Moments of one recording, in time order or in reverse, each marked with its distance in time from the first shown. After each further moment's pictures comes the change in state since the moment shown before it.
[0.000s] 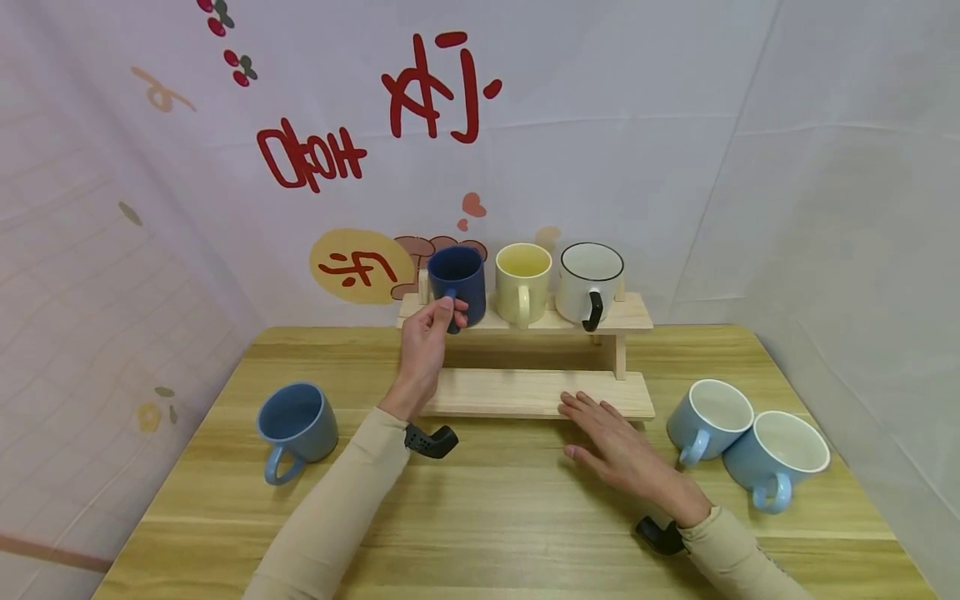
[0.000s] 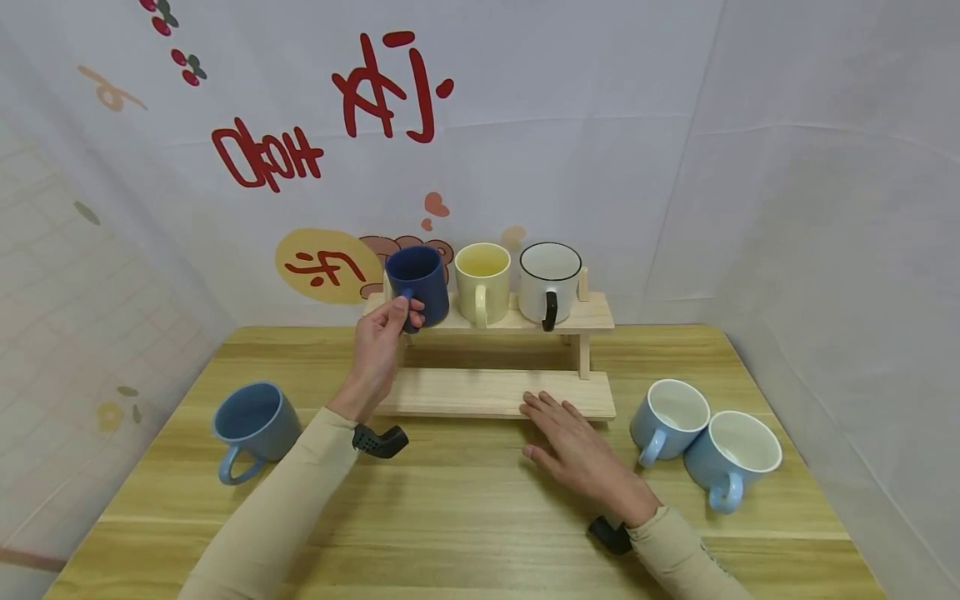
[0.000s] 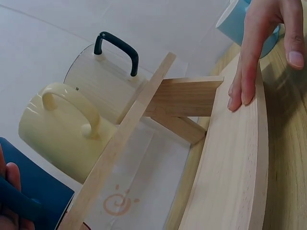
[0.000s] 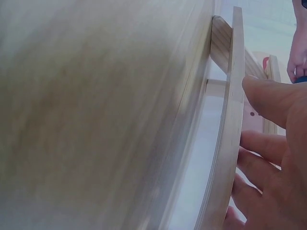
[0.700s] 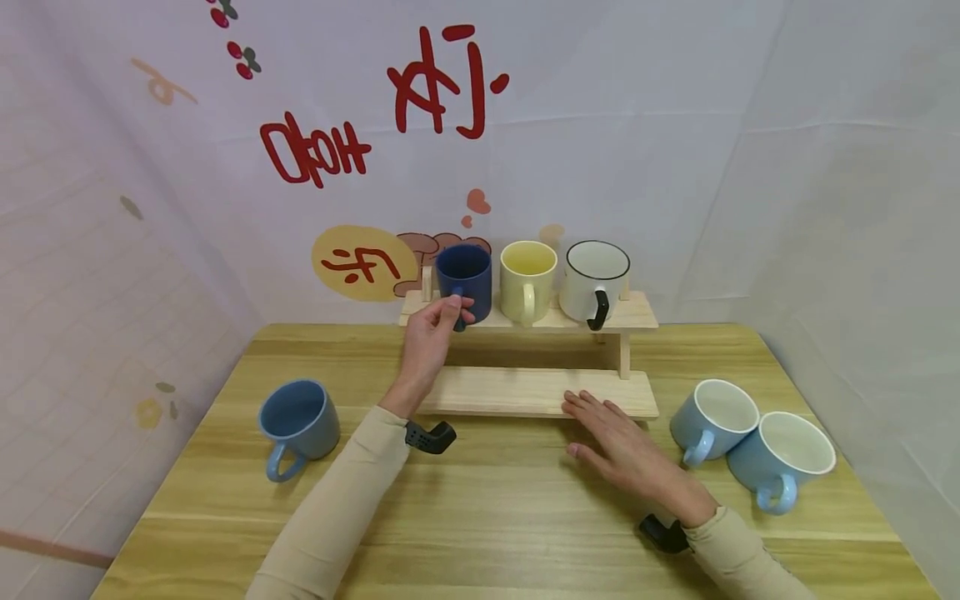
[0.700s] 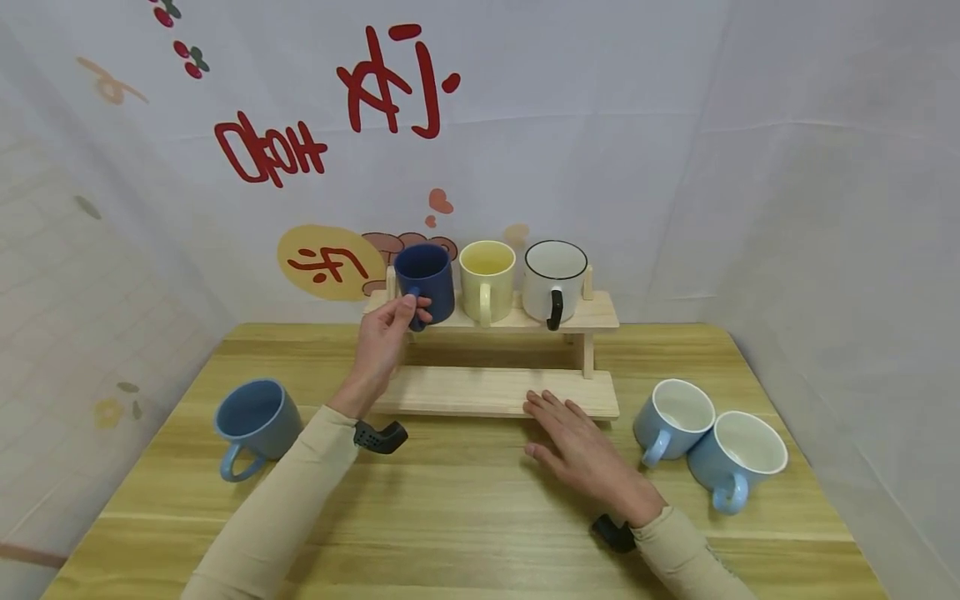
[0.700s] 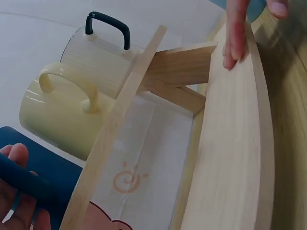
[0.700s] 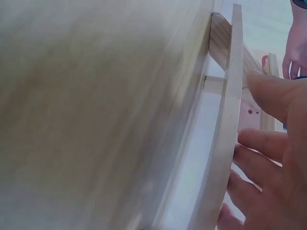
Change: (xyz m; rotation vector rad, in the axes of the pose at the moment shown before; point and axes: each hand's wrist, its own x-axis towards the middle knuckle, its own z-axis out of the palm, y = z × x) left_hand 0.005 -0.006 -0.009 0.211 -0.072 0.008; right_hand 0.003 -0.004 -0.003 -0.019 -0.009 0.010
